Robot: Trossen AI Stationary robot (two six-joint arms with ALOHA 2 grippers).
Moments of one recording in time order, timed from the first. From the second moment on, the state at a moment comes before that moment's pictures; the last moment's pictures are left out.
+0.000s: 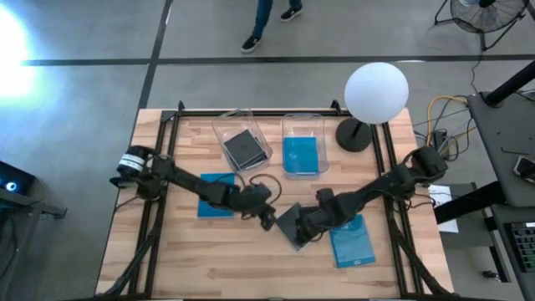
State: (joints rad) left arm -0.23 1.77 0.99 0.06 -0.19 -0.89; right arm 0.38 1.74 0.95 -0.66 0.22 1.88
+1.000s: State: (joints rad) left arm -0.31 1.86 1.00 -0.05 -0.01 -0.94; right arm 0.33 1.77 0.99 -0.35 -0.08 1.56
